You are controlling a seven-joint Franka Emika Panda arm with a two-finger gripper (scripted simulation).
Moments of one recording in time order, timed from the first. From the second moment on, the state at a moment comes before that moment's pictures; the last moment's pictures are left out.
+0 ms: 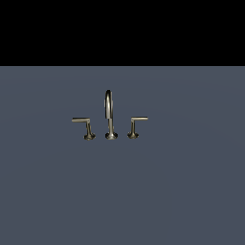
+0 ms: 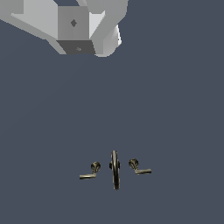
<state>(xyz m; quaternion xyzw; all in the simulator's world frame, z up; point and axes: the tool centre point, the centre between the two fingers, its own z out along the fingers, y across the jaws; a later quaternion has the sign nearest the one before) -0.261 0.012 0.491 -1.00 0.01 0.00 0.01</state>
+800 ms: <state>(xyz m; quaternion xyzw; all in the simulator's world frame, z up) -0.252 0.035 0.466 -1.00 0.06 0.00 0.01</state>
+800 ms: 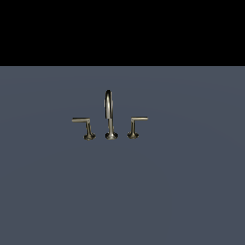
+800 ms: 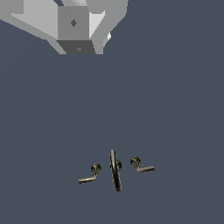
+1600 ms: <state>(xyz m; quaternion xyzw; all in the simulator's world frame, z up) -0.208 0.104 0.387 -0.98 0.20 0.00 0.01</state>
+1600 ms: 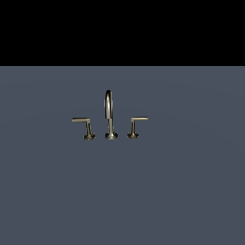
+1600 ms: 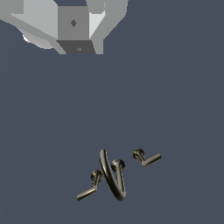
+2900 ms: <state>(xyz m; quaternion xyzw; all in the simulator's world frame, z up) -0.101 0.180 0.263 -0.91 0.42 0.00 0.01</state>
